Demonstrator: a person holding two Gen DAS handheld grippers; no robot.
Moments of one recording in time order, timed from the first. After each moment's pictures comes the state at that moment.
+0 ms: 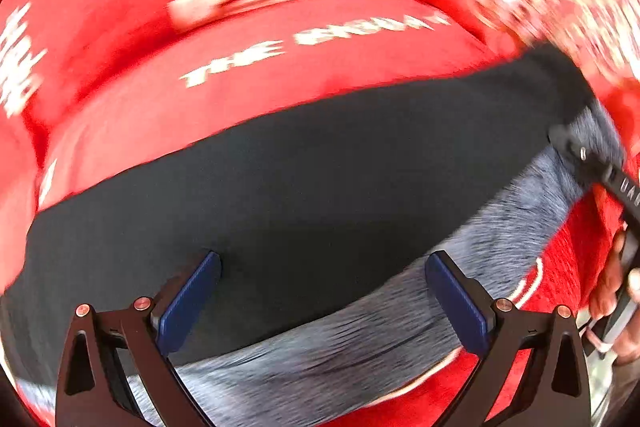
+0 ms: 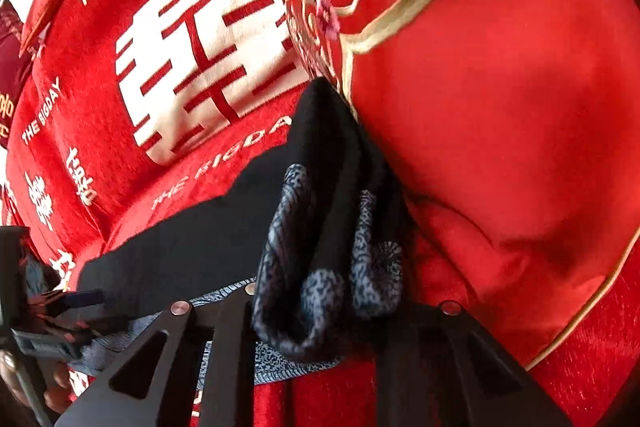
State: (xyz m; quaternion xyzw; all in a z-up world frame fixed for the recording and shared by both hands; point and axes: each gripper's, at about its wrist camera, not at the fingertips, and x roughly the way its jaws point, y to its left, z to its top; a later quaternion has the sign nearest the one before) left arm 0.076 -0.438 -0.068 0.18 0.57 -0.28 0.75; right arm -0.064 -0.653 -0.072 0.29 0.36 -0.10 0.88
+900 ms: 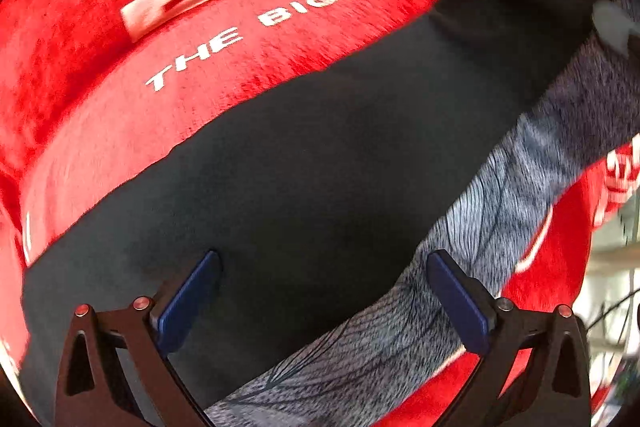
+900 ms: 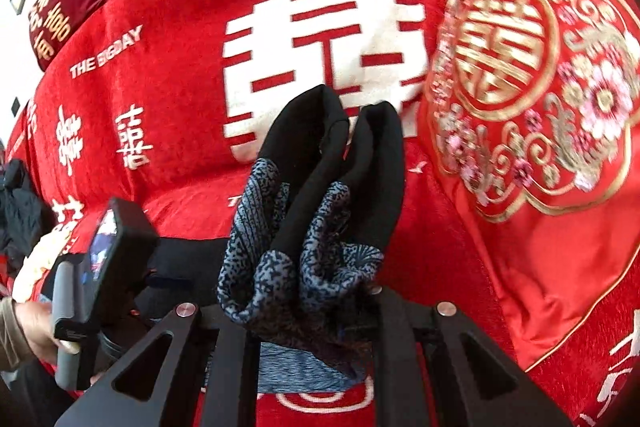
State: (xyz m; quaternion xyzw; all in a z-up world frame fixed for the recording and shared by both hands) left arm 0.089 -0.419 -0.085 0.23 0.57 -0.36 0.70; right arm -0.038 -0.536 0.023 0.15 0.35 -0.05 0.92
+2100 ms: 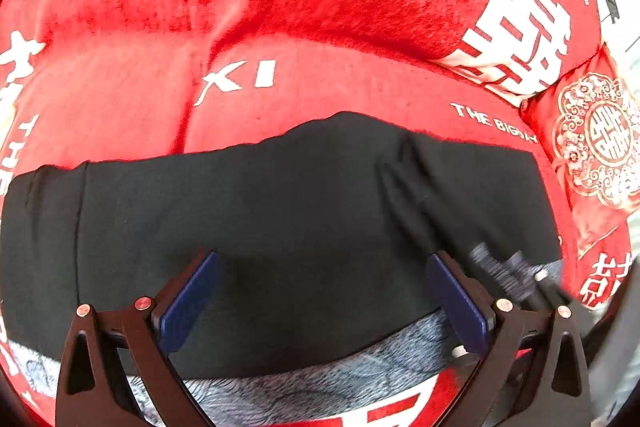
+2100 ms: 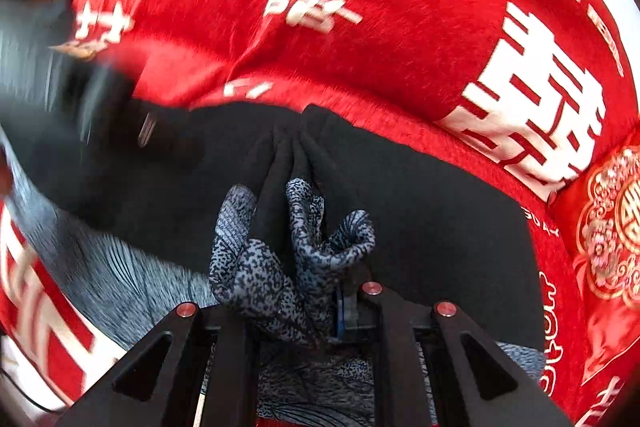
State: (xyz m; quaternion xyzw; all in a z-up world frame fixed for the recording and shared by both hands) left arm 0.150 -0.110 -0.055 -0.04 0.58 -0.22 0.78; right arm 0.042 -0.201 -0.068 -0.14 0.44 0.00 0.89
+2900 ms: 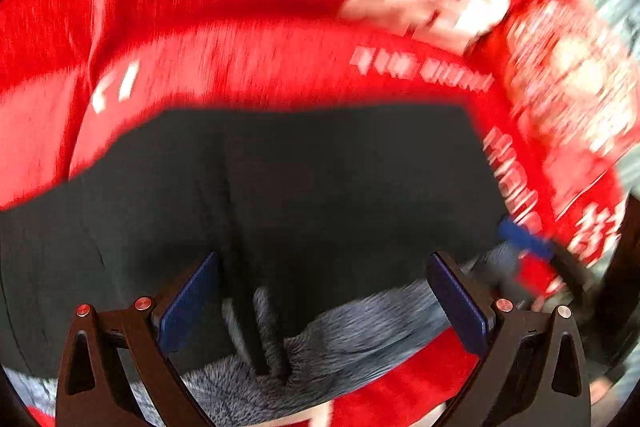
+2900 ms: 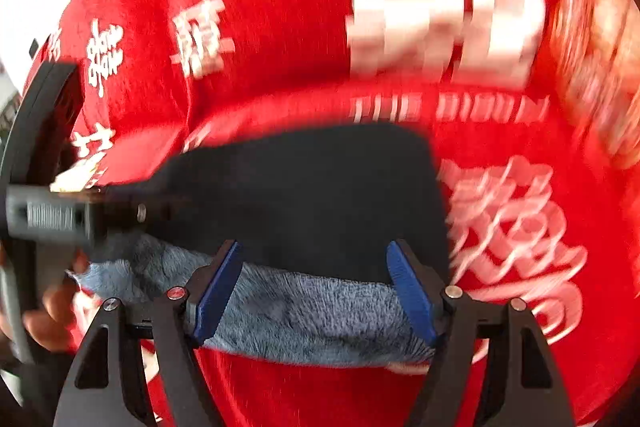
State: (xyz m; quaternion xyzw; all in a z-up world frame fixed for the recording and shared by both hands) left arm 0.117 -0.216 -0.068 0.03 0.61 -0.28 0.74; right arm 0.006 -0.384 -0.040 0.15 0.45 0.01 0.88
